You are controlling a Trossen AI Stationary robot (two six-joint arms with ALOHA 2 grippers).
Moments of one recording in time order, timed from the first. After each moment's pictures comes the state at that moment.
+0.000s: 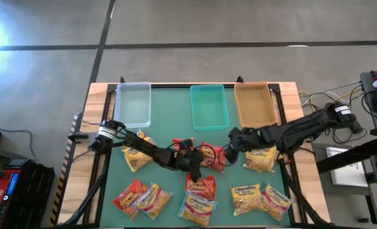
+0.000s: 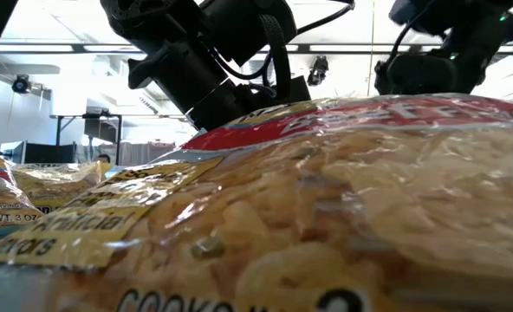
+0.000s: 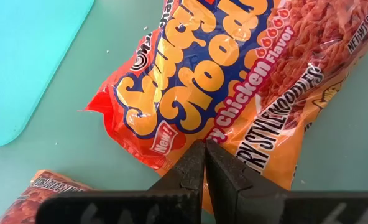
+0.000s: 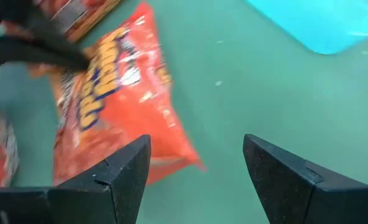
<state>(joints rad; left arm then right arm) -0.26 2.10 1.22 -0.02 -0.52 -0.32 0.16 1.26 0.64 -0.39 0.20 0.83</state>
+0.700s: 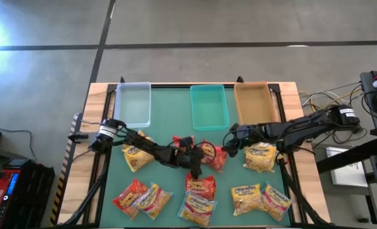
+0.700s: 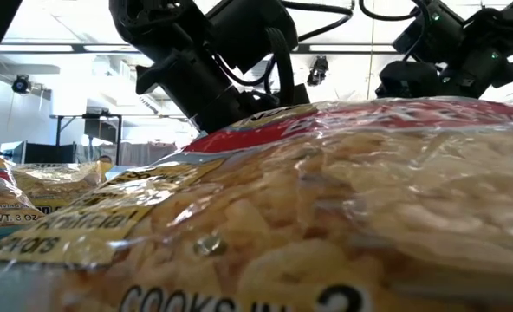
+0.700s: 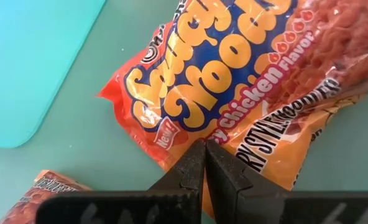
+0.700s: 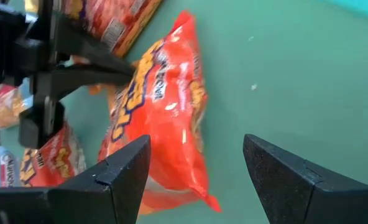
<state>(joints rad) -0.23 2.10 1.22 -0.02 -0.52 -0.30 0.01 1.22 0.42 0.04 -0.06 0.91</state>
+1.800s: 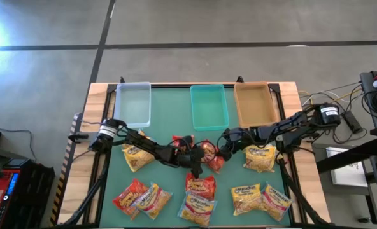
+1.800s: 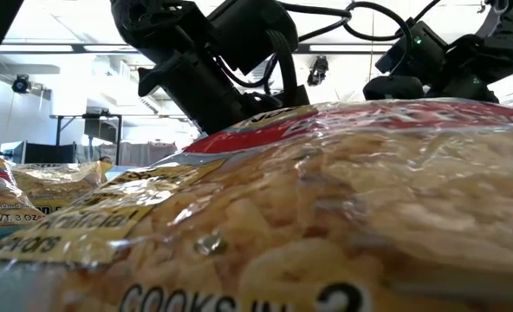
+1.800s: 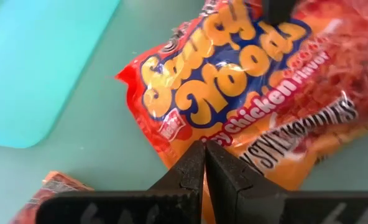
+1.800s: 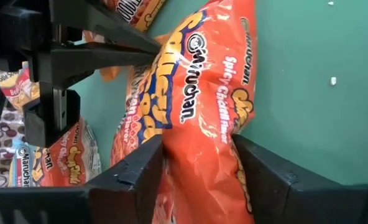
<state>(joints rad) -0.23 2.10 1.22 0.00 -0.56 -0.30 0.01 1.48 0.42 0.35 -0.19 0.93</state>
